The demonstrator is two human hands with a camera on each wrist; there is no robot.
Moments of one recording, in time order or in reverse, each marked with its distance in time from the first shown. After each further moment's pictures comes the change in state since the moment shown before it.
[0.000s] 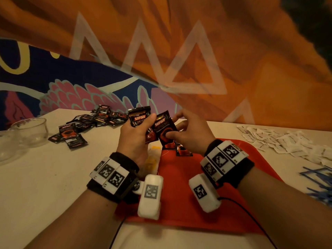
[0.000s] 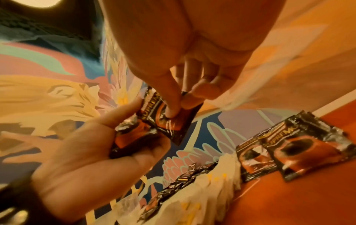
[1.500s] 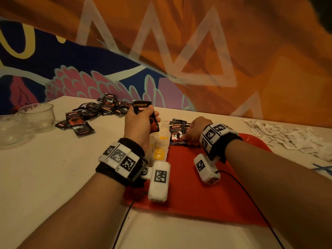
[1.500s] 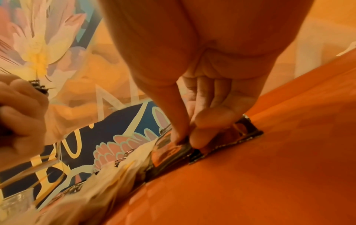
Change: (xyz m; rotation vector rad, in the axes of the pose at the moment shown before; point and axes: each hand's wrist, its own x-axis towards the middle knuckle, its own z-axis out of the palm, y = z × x) left_hand 0.017 -0.001 -0.014 0.009 0.098 -0.028; right_hand 0.058 0.050 0.027 -0.410 -0.142 0.505
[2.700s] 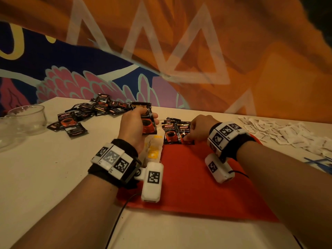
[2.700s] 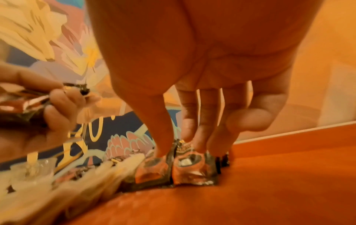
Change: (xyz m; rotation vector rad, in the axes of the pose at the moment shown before) left_hand -0.004 -0.001 0.001 0.030 -0.076 -0.105; right_hand -0.023 0.019 -0.031 -0.351 -0.016 -0.191
